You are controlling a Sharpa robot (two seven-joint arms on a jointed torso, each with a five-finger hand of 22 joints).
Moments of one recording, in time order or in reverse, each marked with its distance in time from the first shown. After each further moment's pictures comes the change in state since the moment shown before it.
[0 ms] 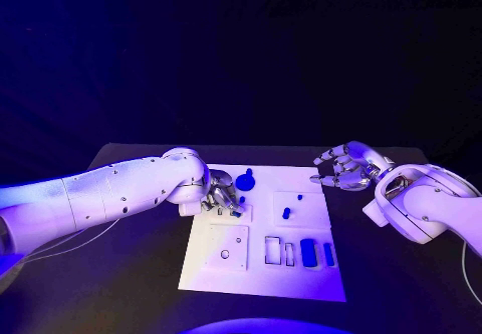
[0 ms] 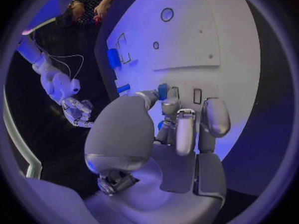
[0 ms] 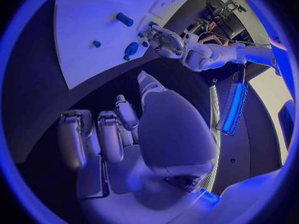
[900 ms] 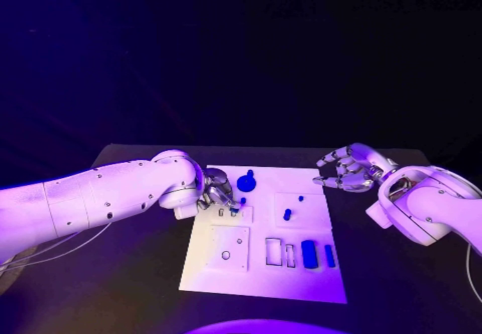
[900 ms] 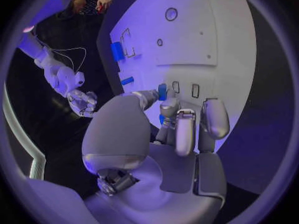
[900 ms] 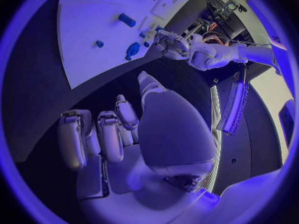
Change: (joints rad) left arm -0.002 -0.073 0.005 0.096 -0.018 -0.119 0.001; left_hand -0.042 -0.031 0.074 -0.037 -0.007 0.000 0.000 0.021 0.000 0.040 -0.007 0.026 0.033 -0.003 -0.004 0.010 0.000 0.001 0.017 -0.012 0.014 0.032; right arm 0.000 -0.008 0.000 -0.004 0.002 0.009 -0.002; right_hand -0.005 0.005 -0.007 0.002 0.000 0.000 0.000 0.004 -0.001 -0.003 -0.003 0.000 -0.002 0.000 0.000 -0.004 0.001 0.000 0.000 0.000 -0.004 0.001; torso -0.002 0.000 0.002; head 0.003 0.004
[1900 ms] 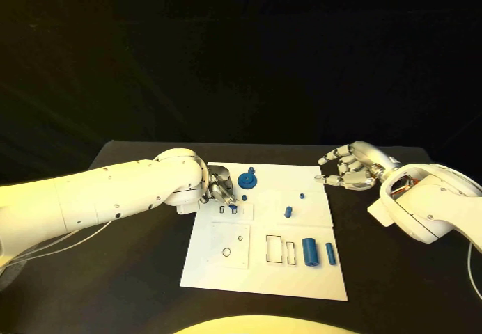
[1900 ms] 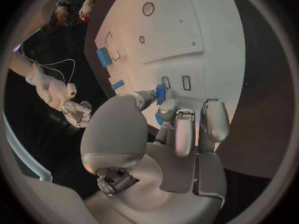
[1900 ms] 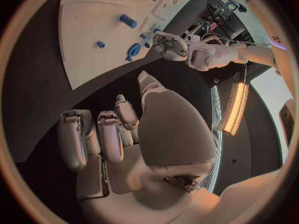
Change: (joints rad) left arm -0.005 0.028 -0.003 -0.025 -0.138 0.016 -0.012; left_hand -0.043 -0.024 0.029 -0.007 -0.003 0.004 0.003 0.052 0.000 0.035 -0.010 0.016 0.024 0.003 -0.010 0.004 0.001 -0.015 0.020 -0.009 0.009 0.021; right arm -0.001 0.003 0.000 -0.005 0.000 0.008 0.000; right_hand 0.000 0.000 -0.004 0.004 0.000 0.000 0.000 0.000 -0.001 0.000 0.000 0.000 -0.002 0.000 0.000 0.000 0.000 0.000 0.000 0.000 0.000 0.000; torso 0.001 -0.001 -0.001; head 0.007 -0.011
